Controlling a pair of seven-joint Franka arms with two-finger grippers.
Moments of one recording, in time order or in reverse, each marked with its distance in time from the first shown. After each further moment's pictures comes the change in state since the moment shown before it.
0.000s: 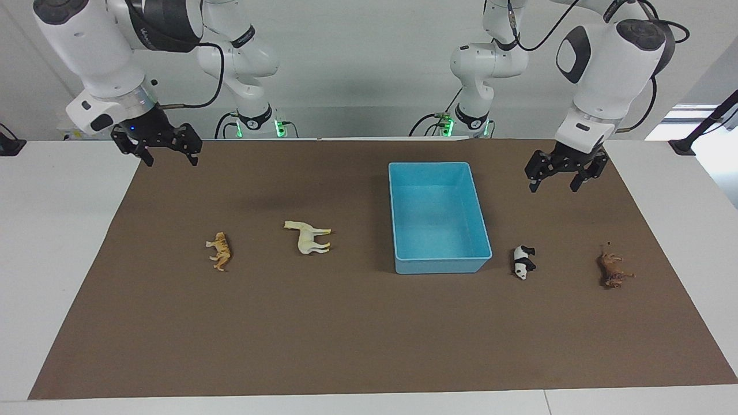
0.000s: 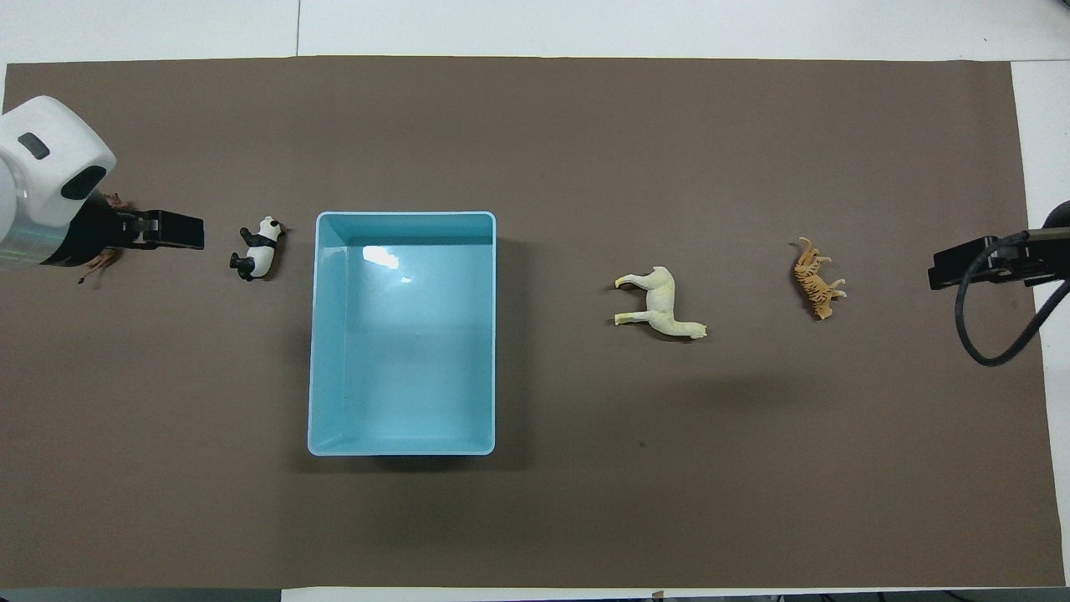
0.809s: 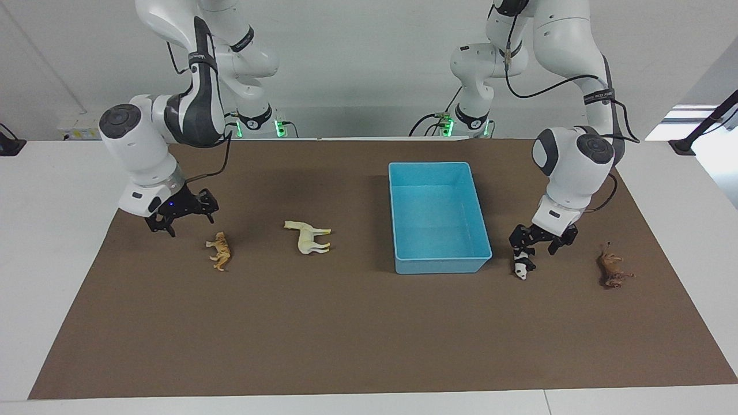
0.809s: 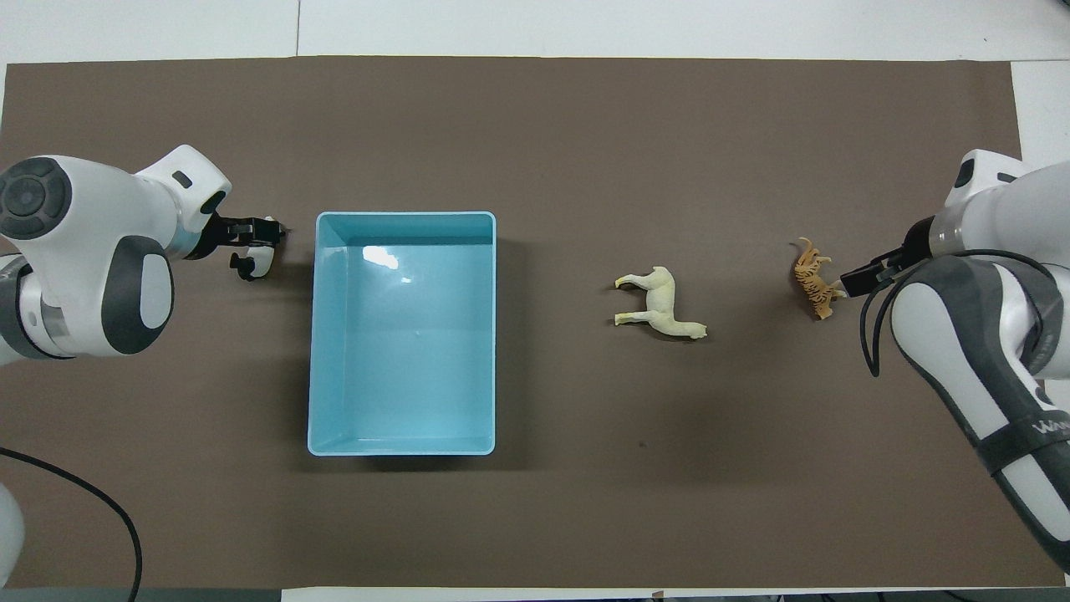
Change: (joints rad) left arm 0.023 0.256 0.003 -0.174 0.000 0.433 0.000; right arm -0.008 0.156 0.011 -0.298 0.000 0.543 -0.430
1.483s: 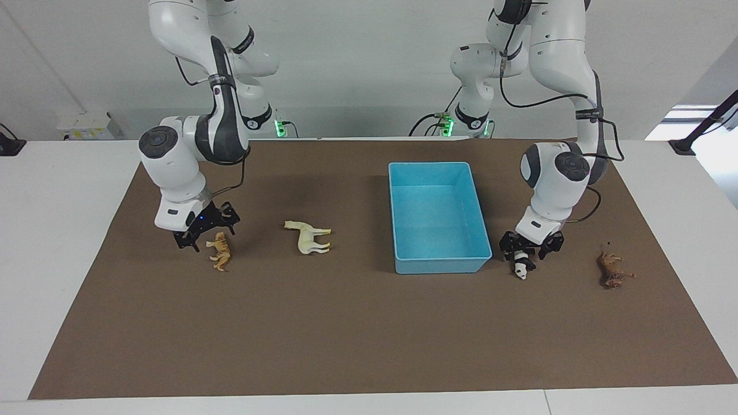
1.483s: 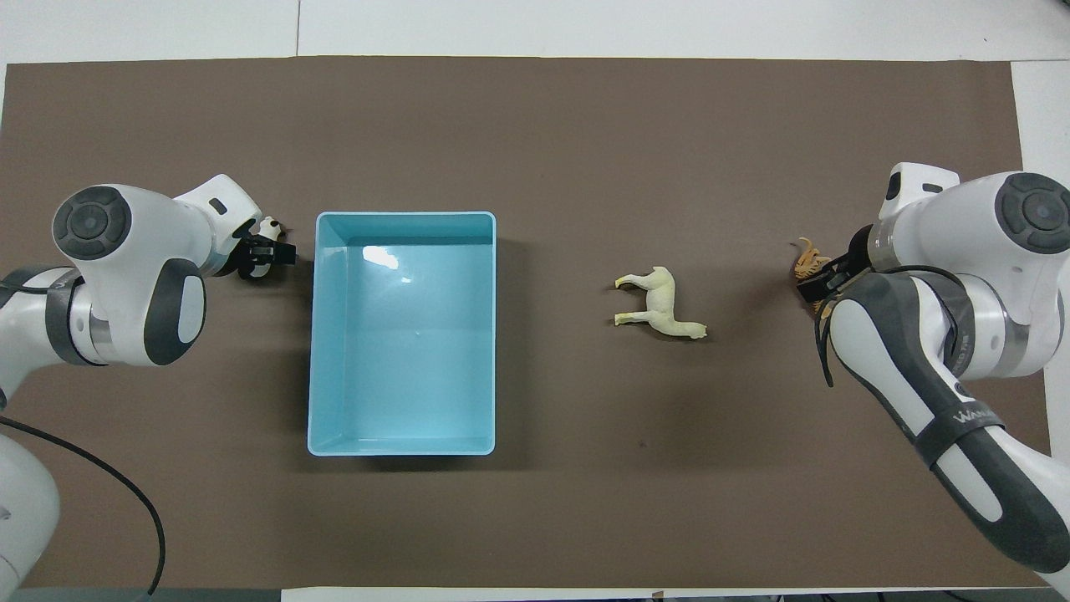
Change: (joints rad) left arm 0.000 0.060 0.000 -0.052 0.079 0.098 0.002; right arm 0.058 0.051 -0.004 -0.050 -0.010 0.104 -0.015
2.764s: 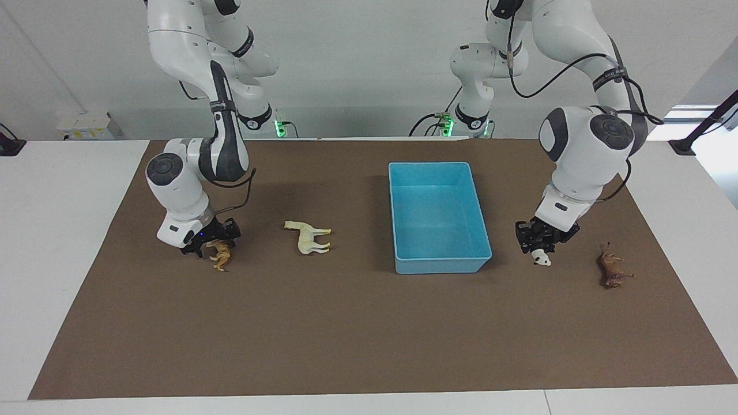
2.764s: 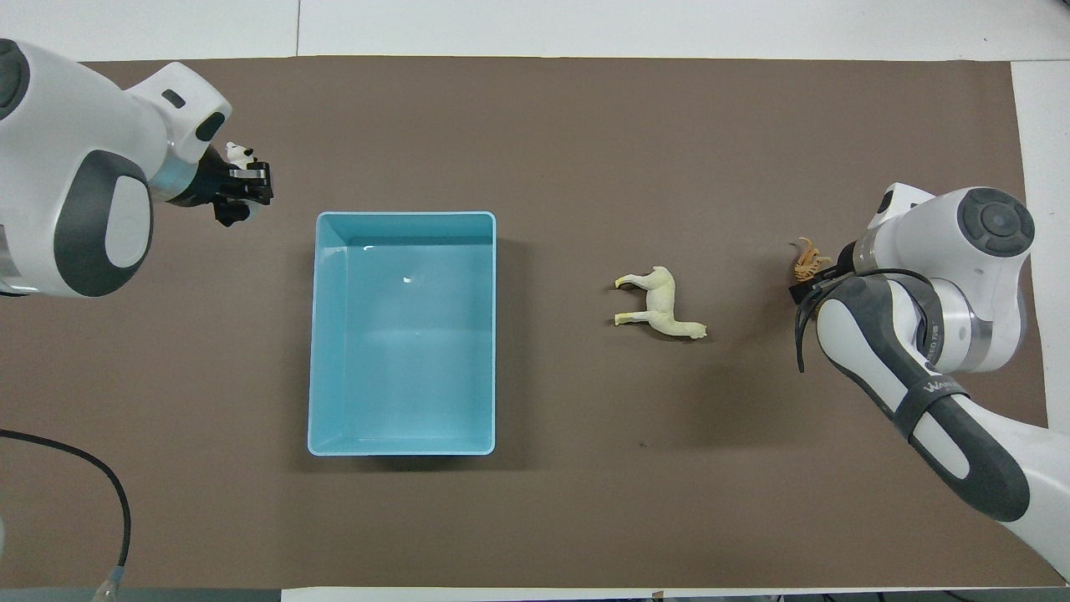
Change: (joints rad) left arm -0.103 -0.041 -0.019 0.400 -0.085 -0.472 -0.191; right arm -0.028 0.102 -0.008 -0.014 -0.019 0.066 0.178
